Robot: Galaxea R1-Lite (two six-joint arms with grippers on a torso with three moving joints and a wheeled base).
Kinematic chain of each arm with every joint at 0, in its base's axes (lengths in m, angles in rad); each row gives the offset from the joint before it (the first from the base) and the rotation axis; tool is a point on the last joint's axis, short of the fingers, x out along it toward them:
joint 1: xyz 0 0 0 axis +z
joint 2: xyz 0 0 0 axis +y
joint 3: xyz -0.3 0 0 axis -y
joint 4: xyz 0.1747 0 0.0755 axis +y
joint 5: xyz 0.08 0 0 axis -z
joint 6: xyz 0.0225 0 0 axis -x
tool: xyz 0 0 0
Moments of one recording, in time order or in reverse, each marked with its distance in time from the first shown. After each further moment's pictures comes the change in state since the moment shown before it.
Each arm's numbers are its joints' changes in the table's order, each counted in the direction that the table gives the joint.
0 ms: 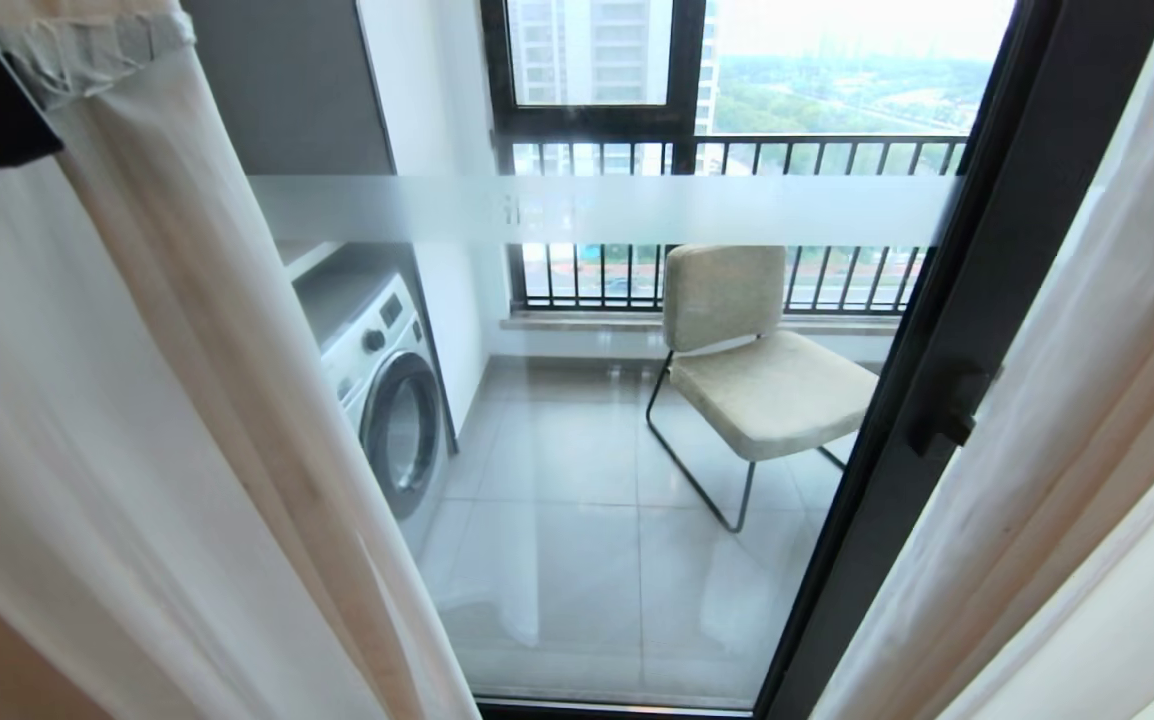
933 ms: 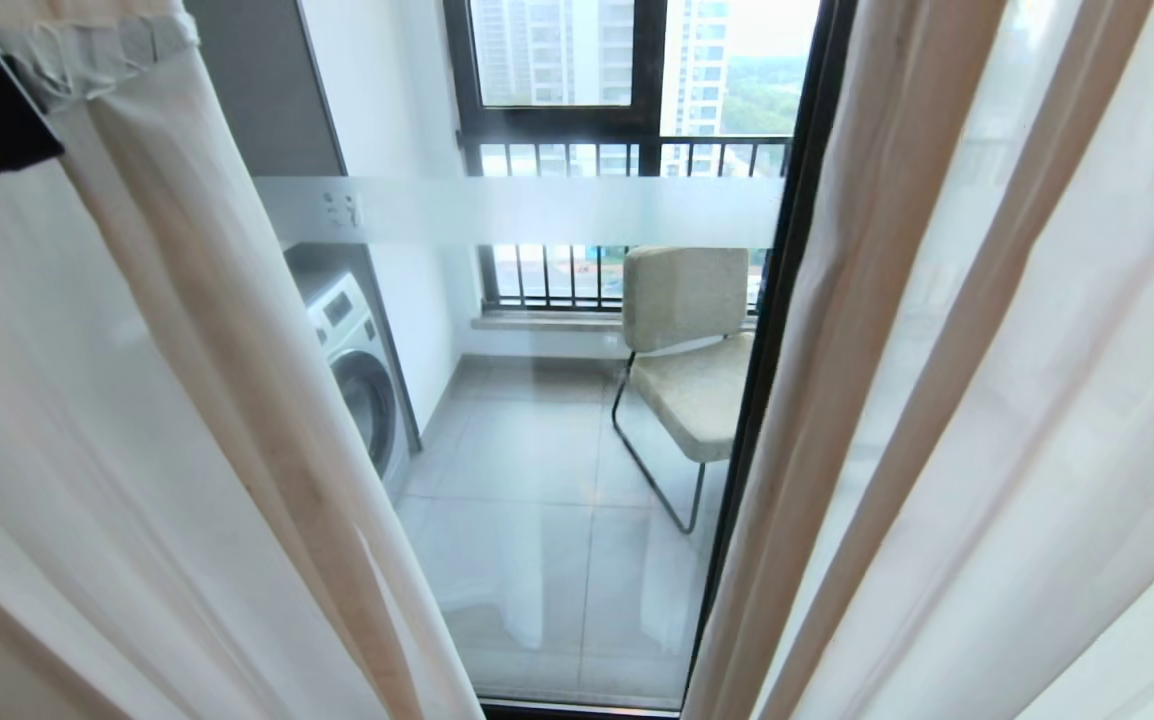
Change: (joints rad) left arm -0.014 -0.005 -0.008 0.000 -0.002 0.000; right arm 0.000 0.000 0.000 0.000 0.000 0.000
